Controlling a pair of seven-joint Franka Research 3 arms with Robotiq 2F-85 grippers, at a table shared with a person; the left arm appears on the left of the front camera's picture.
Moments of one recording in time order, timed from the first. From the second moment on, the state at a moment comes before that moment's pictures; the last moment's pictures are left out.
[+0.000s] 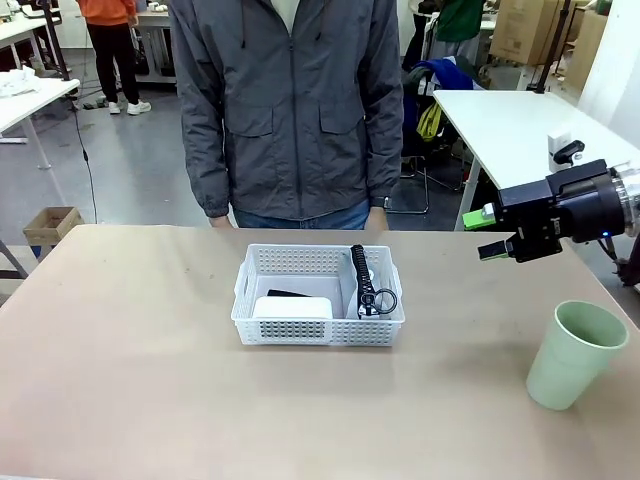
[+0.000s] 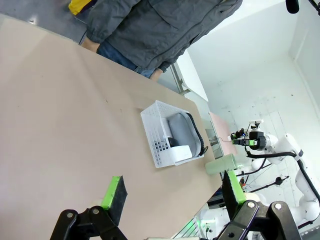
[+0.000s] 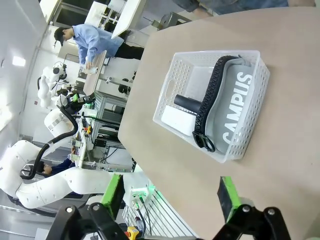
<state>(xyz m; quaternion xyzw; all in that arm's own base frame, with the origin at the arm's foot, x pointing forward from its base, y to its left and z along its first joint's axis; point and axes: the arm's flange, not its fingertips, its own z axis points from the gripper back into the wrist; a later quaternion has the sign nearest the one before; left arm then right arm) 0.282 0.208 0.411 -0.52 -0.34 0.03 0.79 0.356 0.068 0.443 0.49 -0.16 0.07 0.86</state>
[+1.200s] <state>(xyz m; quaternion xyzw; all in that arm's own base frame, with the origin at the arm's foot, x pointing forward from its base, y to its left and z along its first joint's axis) 0.282 0.208 0.411 -0.52 -0.34 0.03 0.79 0.225 -0.191 0.445 0.32 -0.45 0.40 0.73</state>
